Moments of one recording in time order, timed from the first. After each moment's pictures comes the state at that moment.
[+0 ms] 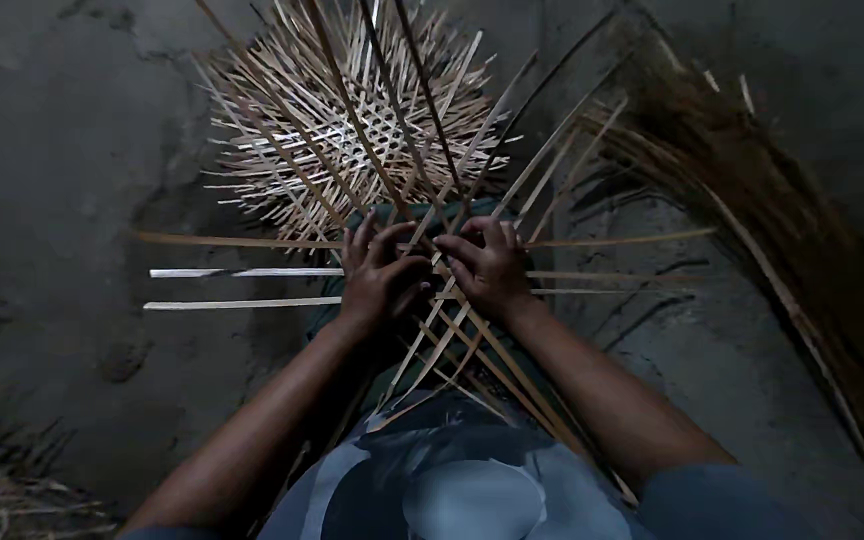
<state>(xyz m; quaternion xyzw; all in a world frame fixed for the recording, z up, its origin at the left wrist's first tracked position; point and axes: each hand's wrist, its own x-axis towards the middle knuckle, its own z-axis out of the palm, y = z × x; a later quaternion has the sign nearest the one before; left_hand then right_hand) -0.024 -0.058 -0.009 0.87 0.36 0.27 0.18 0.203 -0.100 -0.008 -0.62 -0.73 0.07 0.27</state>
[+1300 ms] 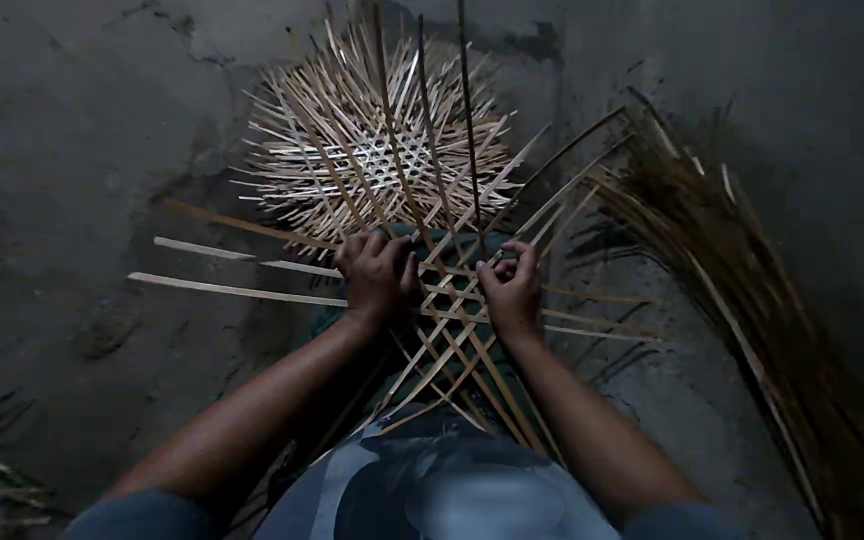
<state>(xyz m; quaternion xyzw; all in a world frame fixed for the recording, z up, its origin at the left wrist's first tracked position) -0.013 -0.050 0.007 0.76 0.57 0.29 0.08 0.198 -0.097 0.004 -0.75 -0.49 0.20 0.39</state>
